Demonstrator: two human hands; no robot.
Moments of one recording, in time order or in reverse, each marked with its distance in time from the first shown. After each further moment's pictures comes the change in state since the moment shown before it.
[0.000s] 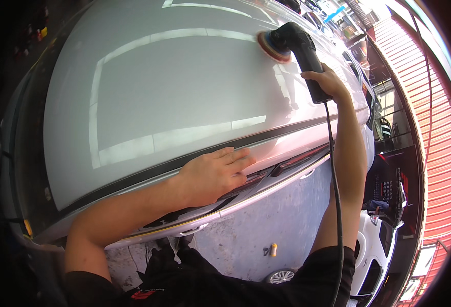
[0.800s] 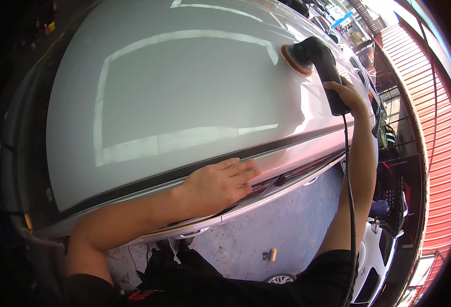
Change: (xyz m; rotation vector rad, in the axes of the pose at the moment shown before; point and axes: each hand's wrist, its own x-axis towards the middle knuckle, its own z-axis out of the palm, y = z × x) left_hand 0.004 0.003 -0.004 0.055 0.030 0.015; right_hand 0.020 0.047 -0.036 0.101 -0.013 0.074
